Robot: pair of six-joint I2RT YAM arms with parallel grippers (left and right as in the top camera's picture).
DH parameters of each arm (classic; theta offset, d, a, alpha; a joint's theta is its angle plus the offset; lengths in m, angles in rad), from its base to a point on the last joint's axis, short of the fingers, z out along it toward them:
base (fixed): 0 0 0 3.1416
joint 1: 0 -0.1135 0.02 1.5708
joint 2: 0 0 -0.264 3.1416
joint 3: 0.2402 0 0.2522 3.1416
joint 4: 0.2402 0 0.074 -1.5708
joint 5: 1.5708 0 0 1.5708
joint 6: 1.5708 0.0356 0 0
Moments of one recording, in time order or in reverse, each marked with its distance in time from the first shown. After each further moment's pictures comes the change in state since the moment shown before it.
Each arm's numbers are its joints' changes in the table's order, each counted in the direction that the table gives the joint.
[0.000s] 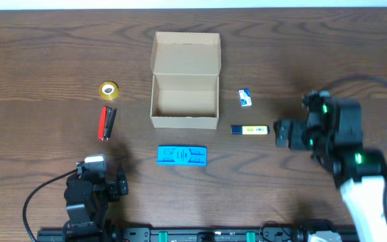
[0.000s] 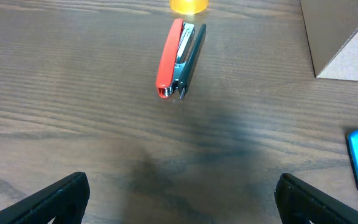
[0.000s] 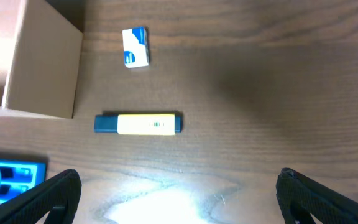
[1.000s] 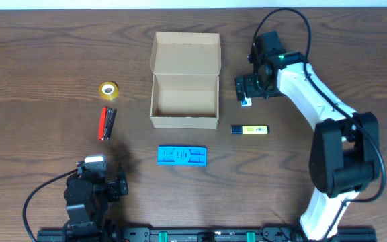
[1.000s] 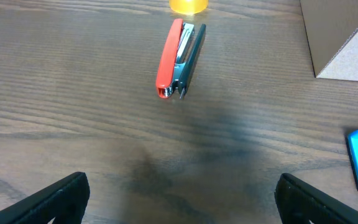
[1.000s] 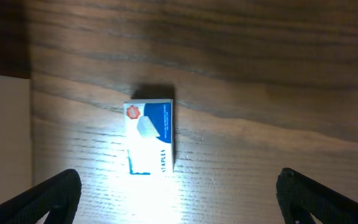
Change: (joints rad) left arm 0.000 0.000 0.000 -0.001 0.000 0.000; right arm -0.176 0.933 0.576 -0.008 0.108 0.017
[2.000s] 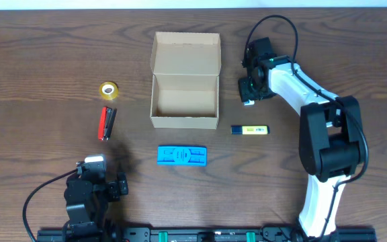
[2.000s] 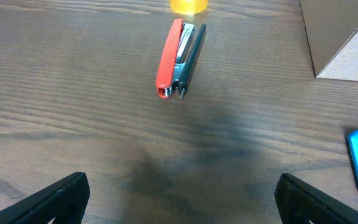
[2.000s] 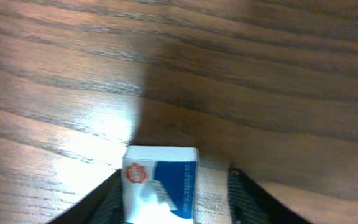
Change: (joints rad) left arm 0.000 0.000 0.000 0.000 0.000 0.000; right arm 0.000 0.135 0.008 -0.110 -0.025 -0.044
